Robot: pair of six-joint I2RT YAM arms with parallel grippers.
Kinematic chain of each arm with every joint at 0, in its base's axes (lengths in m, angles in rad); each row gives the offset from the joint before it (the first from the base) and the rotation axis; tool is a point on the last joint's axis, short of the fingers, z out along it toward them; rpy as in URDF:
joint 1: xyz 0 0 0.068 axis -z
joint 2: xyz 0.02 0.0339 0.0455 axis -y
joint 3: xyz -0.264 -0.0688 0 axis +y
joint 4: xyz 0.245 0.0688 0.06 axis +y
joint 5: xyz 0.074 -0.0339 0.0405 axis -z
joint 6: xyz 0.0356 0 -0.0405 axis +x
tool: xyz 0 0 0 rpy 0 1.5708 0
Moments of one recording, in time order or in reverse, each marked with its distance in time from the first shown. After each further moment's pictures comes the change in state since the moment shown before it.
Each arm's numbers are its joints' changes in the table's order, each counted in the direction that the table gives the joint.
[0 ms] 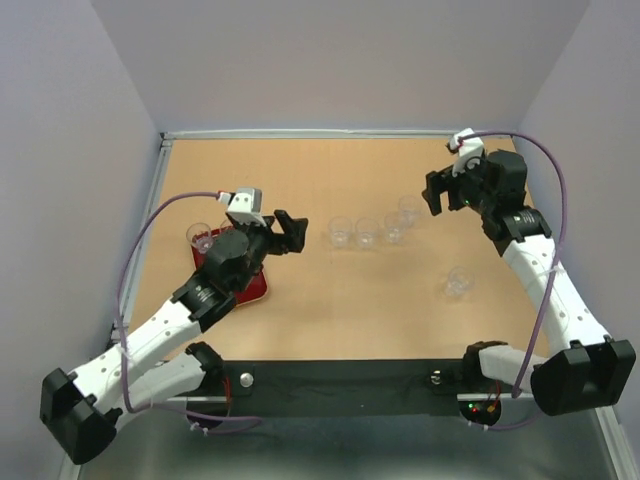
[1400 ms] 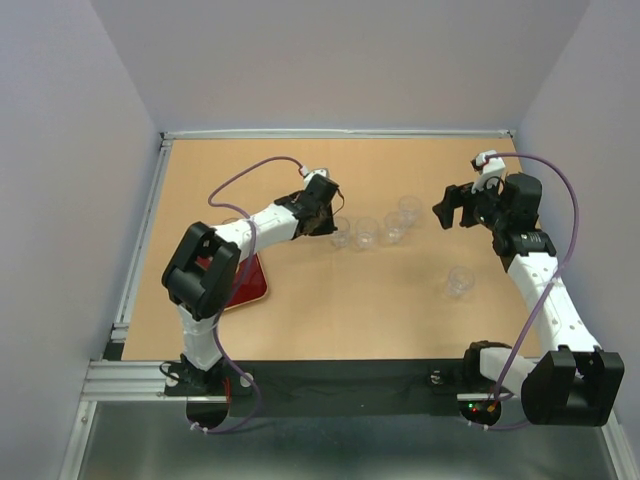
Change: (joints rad) left arm -0.079 -1.066 -0.661 0.404 0.177 -0.233; right arm 0.230 0.085 0.248 -0.132 -0.178 0.135
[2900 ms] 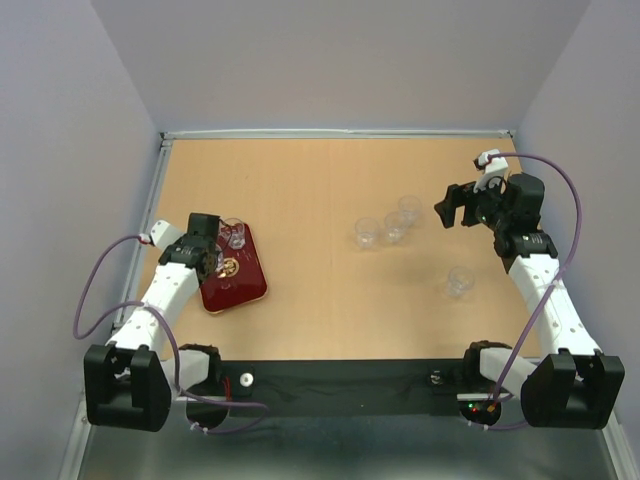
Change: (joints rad) left arm -0.533 0.758 0.571 0.356 -0.384 -0.456; right arm 0.008 0.014 0.000 -0.009 0.004 0.001
